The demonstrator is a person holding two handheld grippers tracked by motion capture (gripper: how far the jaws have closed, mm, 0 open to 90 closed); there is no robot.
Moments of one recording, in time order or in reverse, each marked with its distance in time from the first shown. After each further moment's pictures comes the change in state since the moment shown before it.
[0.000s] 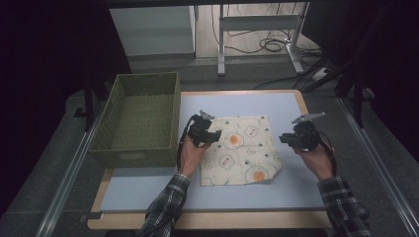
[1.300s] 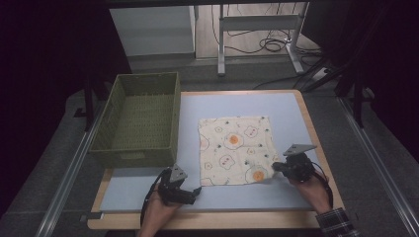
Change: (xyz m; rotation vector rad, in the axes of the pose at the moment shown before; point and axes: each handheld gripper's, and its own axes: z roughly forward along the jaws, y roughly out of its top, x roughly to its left) left arm -0.018 -0.153 -0.092 0.028 -0.084 0.090; right arm 0.061 -0.055 -0.001 0.027 0.055 -0.079
